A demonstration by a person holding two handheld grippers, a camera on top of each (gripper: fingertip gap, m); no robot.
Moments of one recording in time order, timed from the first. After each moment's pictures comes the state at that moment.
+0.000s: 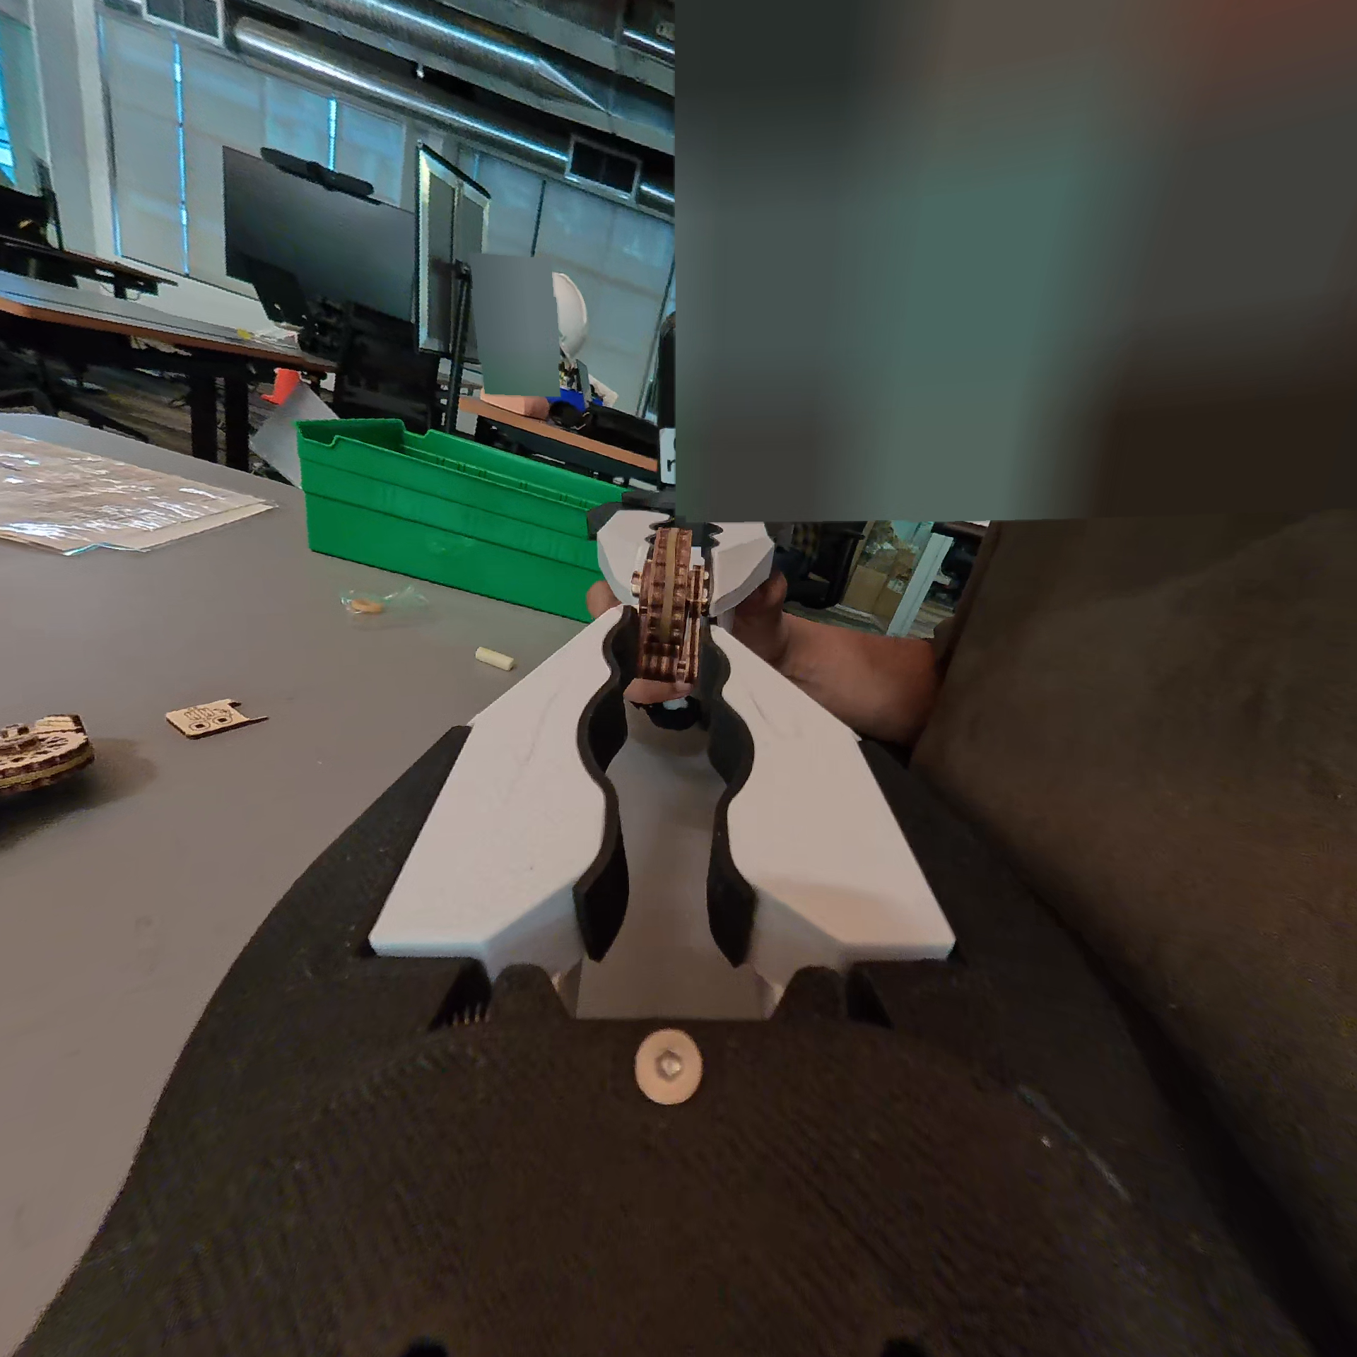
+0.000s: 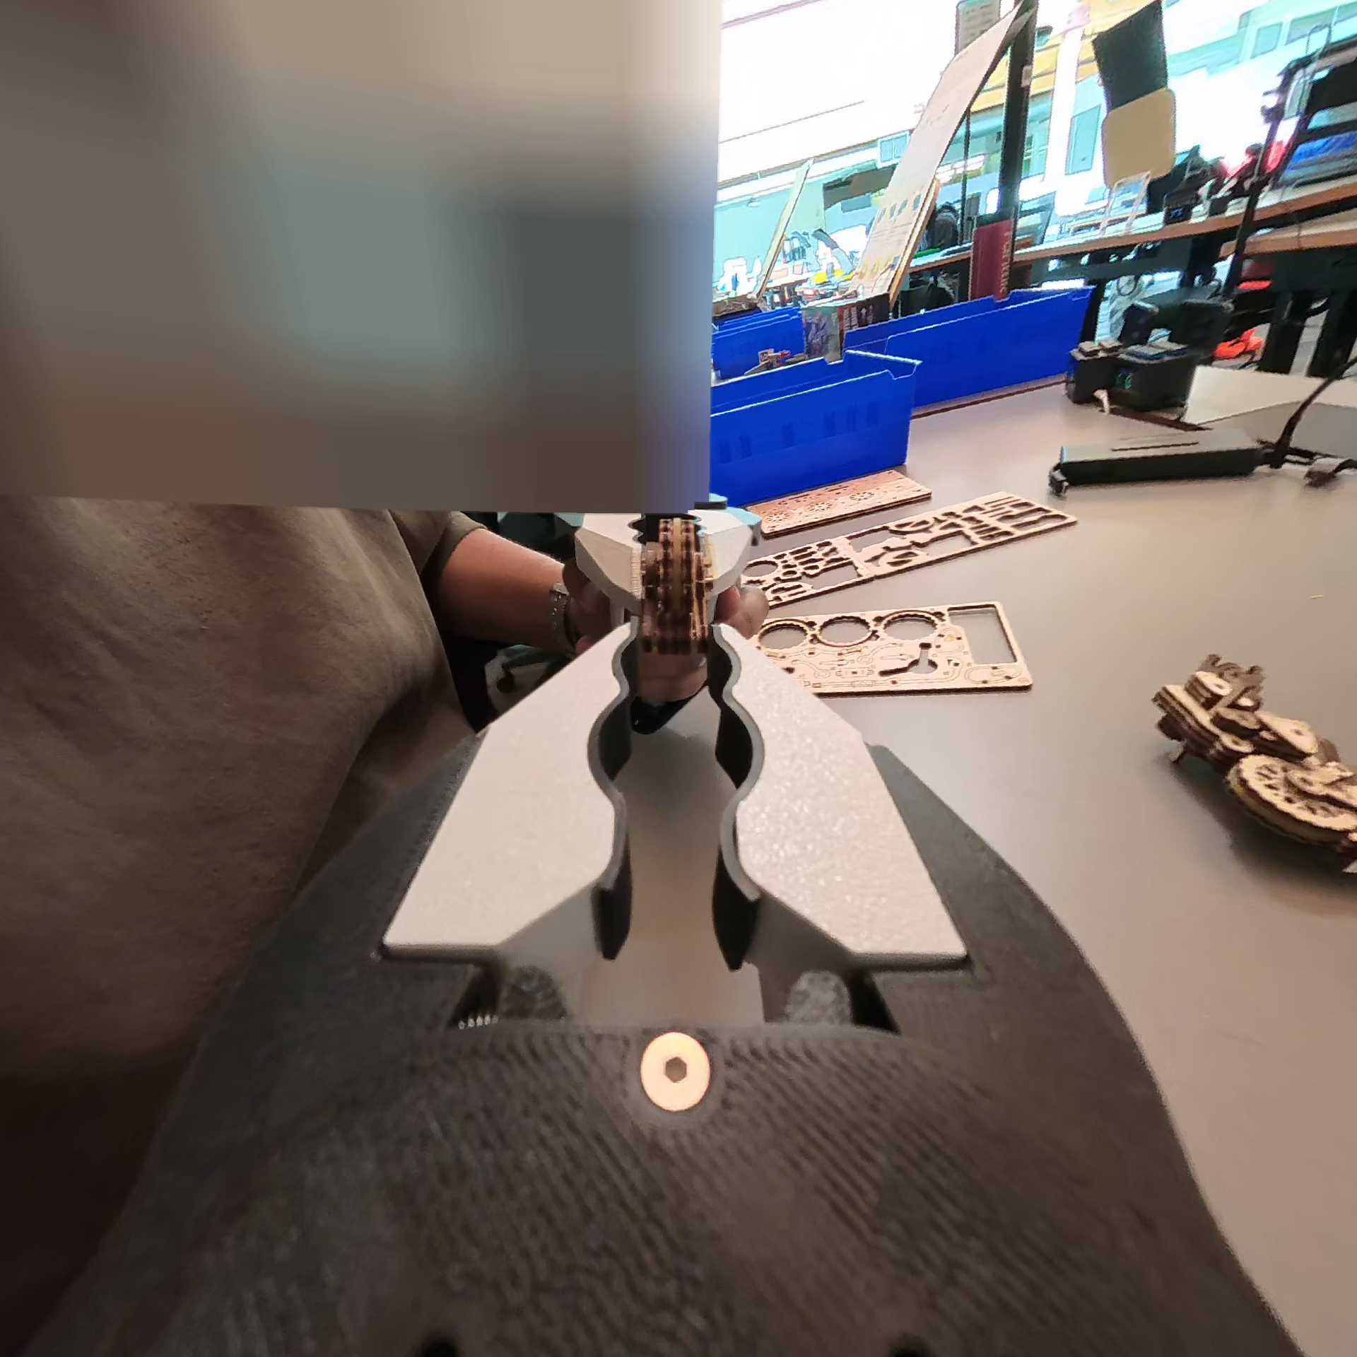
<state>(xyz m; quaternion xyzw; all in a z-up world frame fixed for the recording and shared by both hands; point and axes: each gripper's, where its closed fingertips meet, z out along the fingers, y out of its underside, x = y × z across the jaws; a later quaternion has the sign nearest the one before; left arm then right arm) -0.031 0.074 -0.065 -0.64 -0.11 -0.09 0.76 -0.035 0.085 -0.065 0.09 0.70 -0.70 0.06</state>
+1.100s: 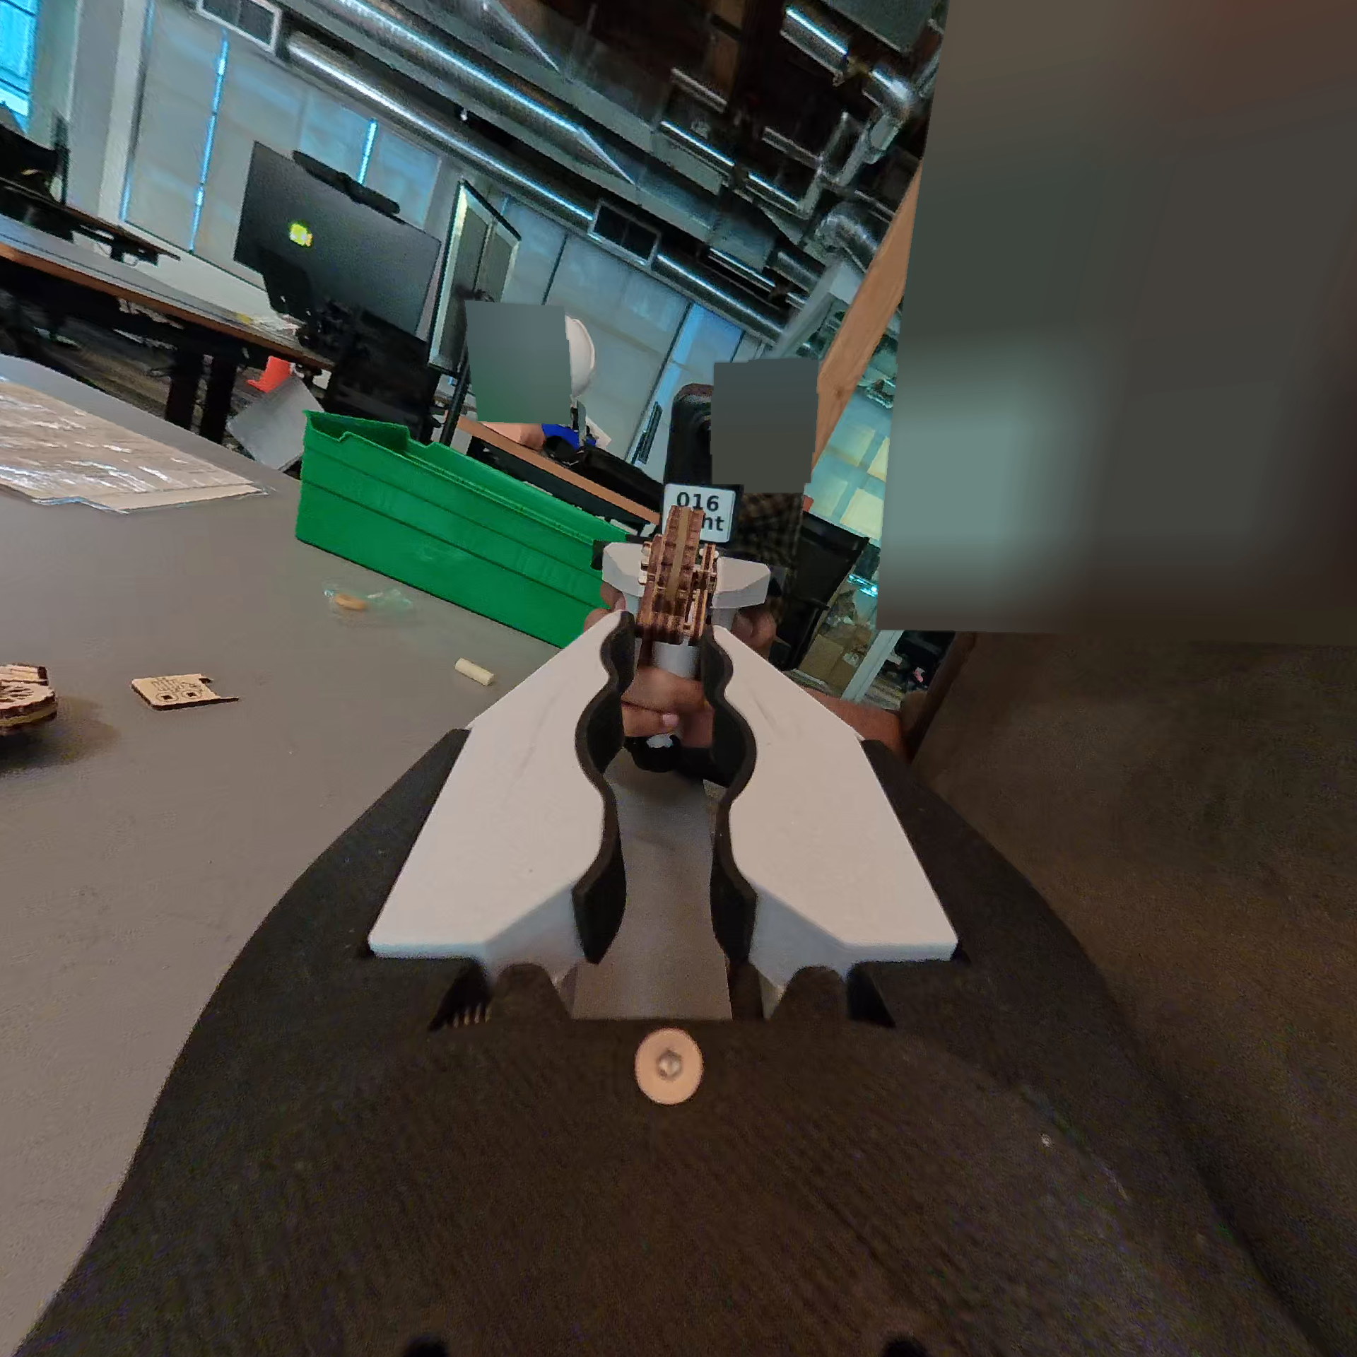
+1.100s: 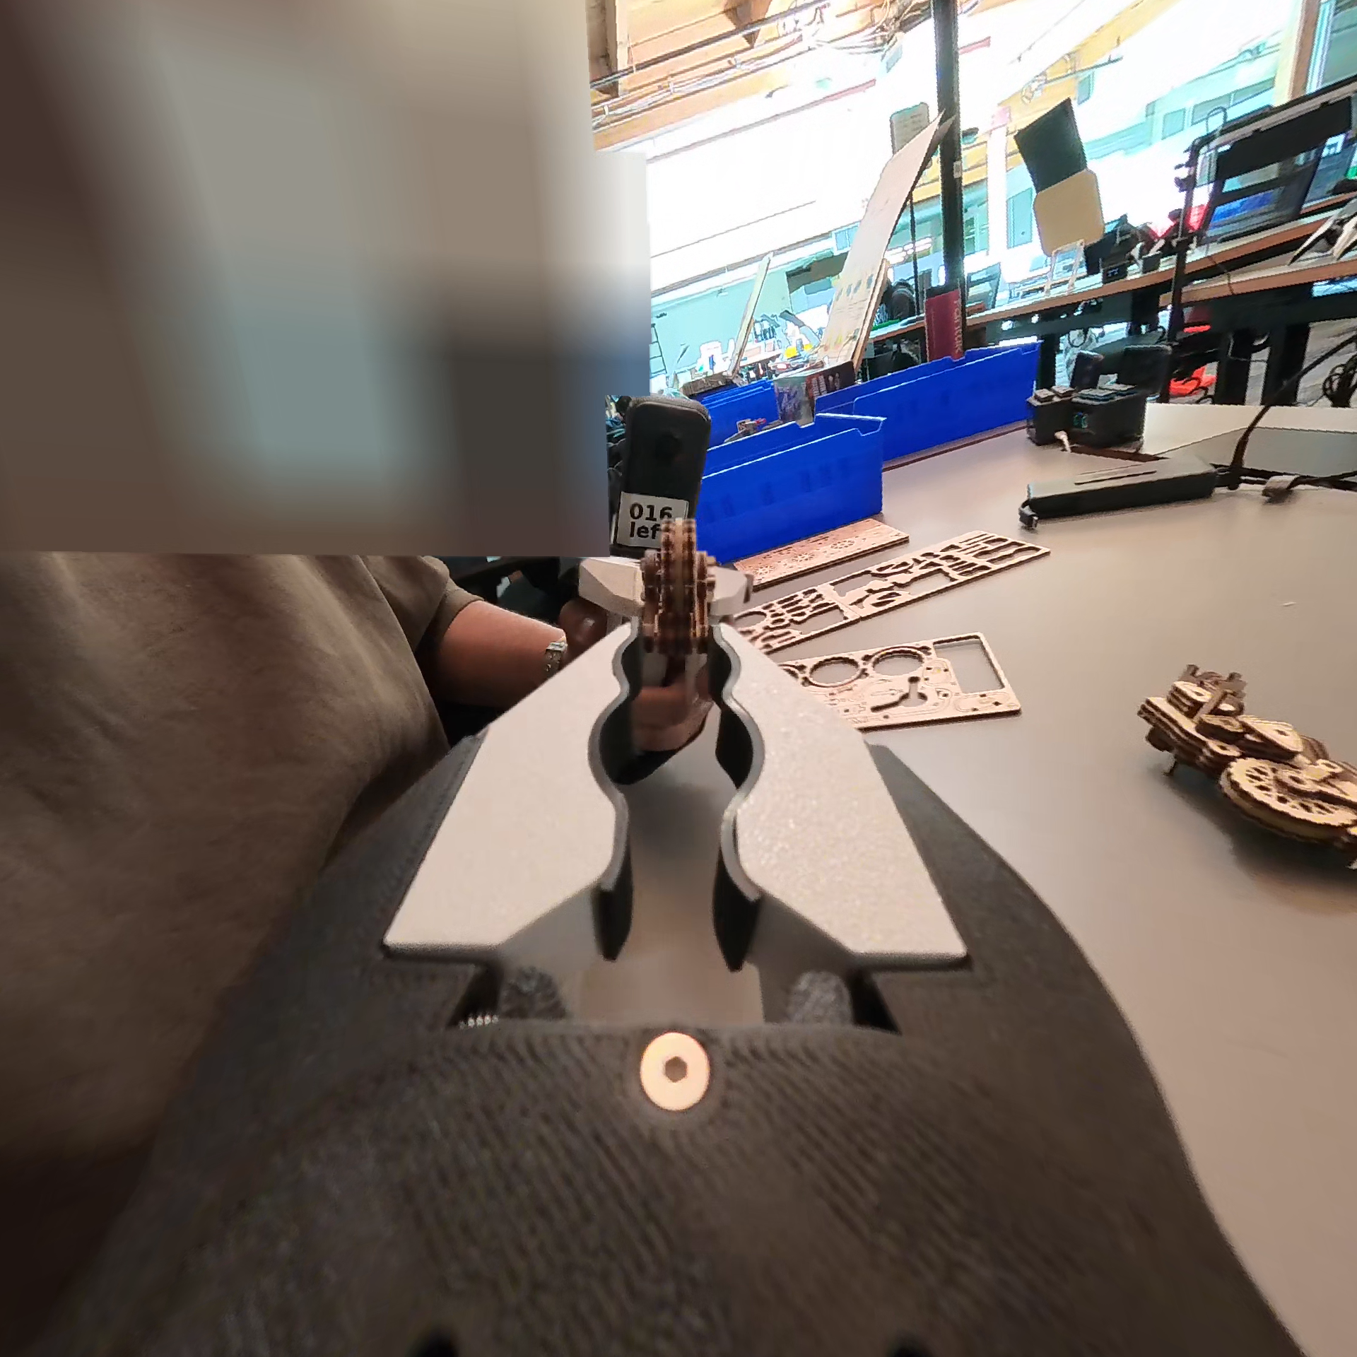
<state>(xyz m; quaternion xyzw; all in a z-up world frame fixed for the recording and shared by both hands) -0.042 0.068 -0.058 -0.60 -0.17 -0.14 0.77 -0.044 0.088 -0.054 0.13 0.66 -0.74 0.07</state>
